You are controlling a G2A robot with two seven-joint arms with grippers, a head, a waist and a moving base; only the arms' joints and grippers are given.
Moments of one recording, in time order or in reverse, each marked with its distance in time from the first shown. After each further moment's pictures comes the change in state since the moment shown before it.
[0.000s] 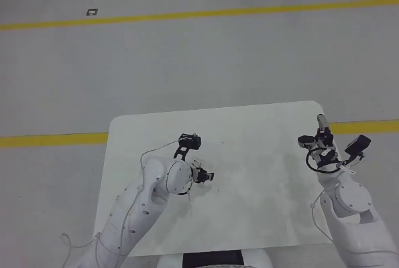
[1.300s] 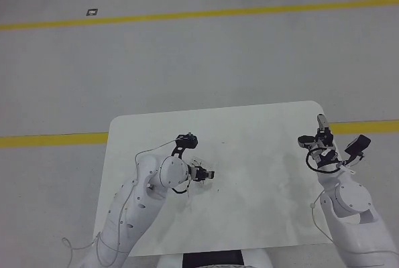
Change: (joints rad) left arm 0.020 -0.036 -0.081 0.062 -0.098 -0.021 0.026; right arm 0.000 0.000 0.000 0.000 0.000 0.000 0.000
